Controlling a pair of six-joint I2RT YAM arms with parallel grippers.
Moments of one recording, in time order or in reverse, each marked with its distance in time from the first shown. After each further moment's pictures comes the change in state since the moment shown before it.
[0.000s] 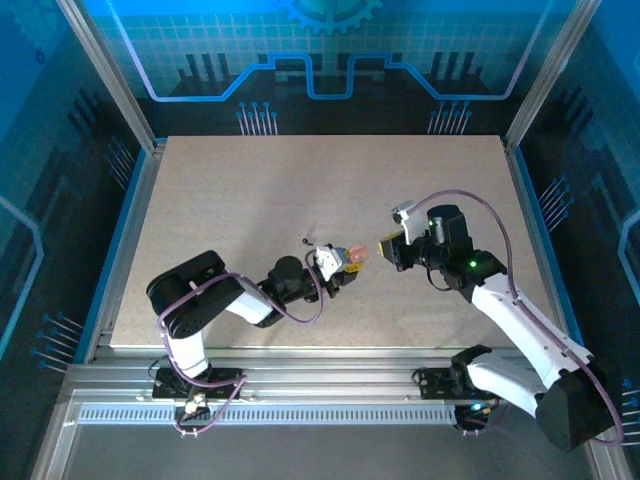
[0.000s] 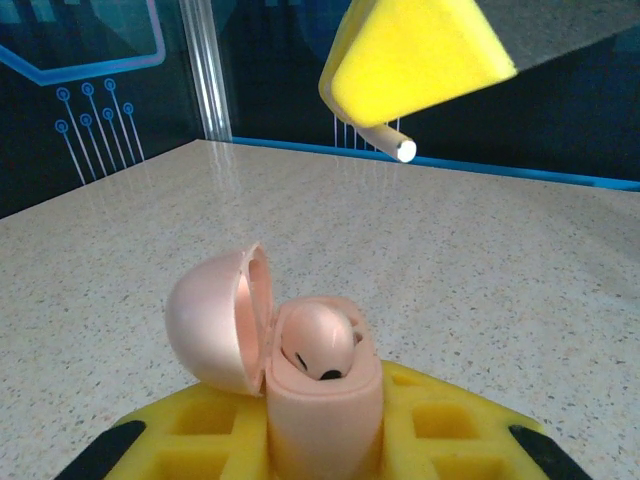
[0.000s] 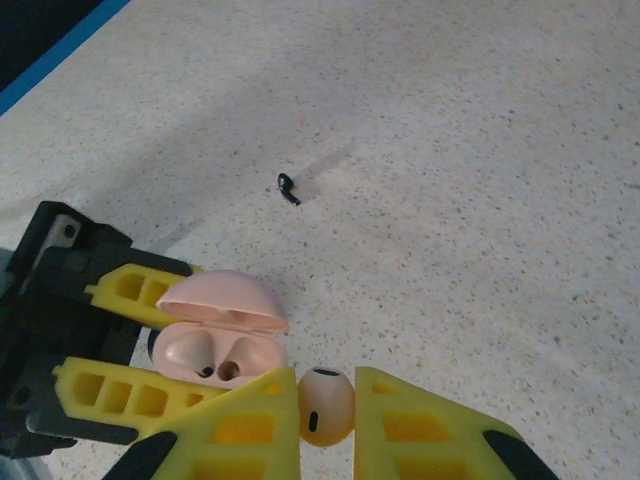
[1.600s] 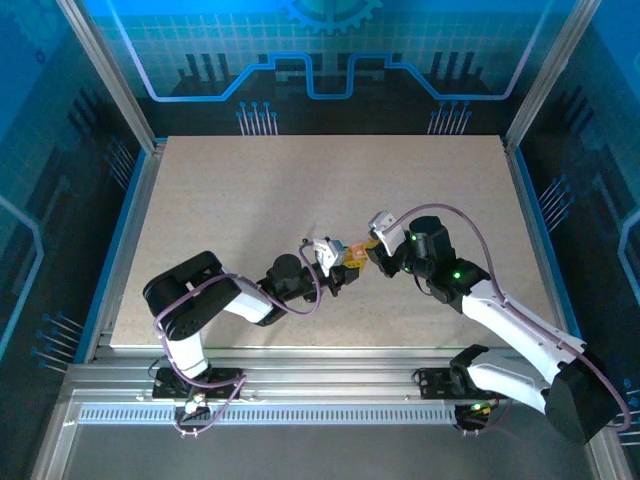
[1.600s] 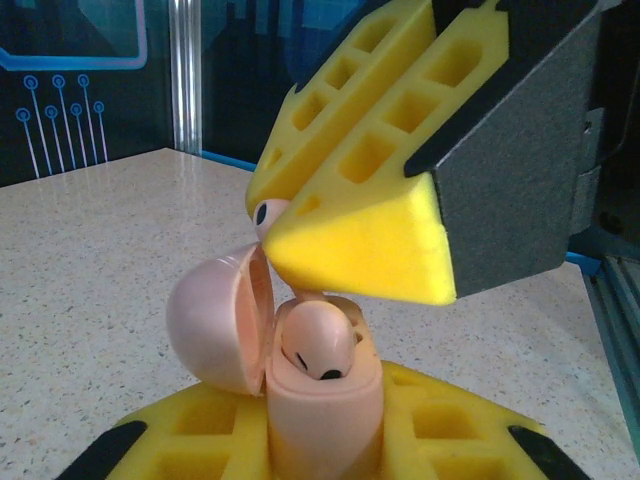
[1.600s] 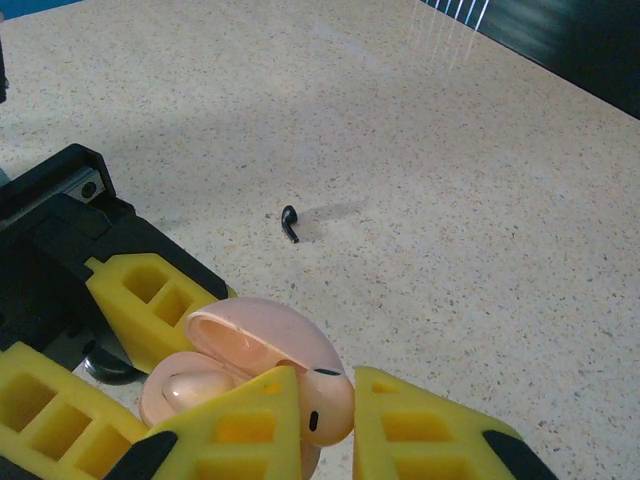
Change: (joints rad) left arm 0.000 -0.024 0.014 0.021 0.042 -0.183; right arm 0.153 0.020 -0.086 0.225 0.140 -0.245
